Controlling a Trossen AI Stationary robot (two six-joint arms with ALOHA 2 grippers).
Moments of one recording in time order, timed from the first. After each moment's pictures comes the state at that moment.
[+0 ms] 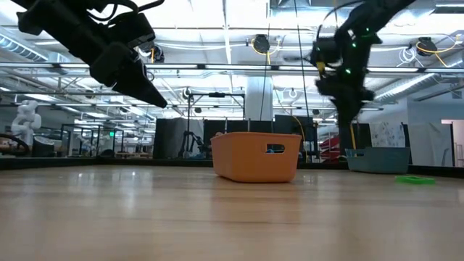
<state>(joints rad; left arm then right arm) -0.22 1.19 0.55 -0.06 -0.52 -0.12 -0.73 1.41 1.04 -0.96 0.18 0.10</state>
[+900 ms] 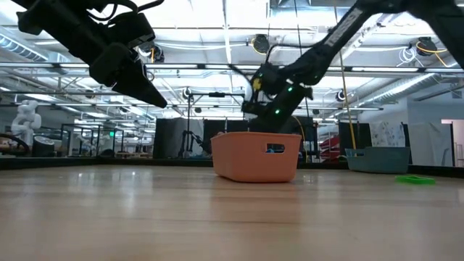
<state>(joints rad) -0.22 1.19 0.55 -0.06 -0.52 -0.12 -0.51 1.94 1.18 -0.08 -0.05 -0.25</state>
